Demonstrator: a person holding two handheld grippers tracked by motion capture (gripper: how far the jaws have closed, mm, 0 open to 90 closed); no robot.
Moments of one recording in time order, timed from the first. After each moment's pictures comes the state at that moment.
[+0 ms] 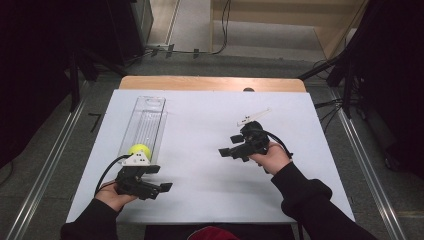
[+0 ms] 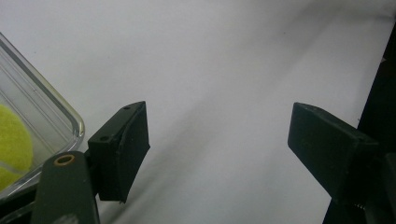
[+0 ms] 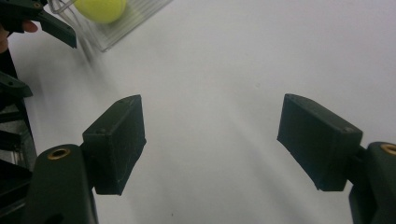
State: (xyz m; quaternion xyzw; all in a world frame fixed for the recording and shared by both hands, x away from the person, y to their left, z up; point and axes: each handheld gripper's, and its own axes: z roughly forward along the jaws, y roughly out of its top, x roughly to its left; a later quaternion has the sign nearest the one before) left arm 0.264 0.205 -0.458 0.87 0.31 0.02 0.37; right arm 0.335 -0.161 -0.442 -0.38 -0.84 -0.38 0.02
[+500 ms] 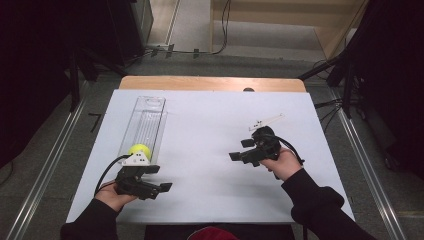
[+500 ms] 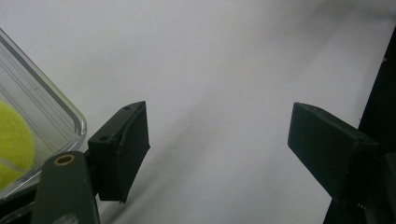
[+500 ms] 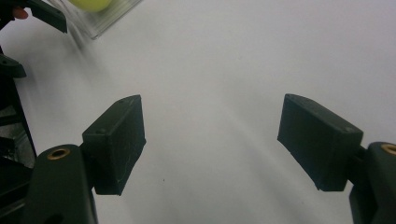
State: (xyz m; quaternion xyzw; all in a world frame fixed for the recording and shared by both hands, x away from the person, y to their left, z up) left arm 0.264 0.206 -0.457 0.87 0.32 0.02 0.37; right arm 0.317 -0.186 -0.444 -0.40 -0.83 -0.38 0.01
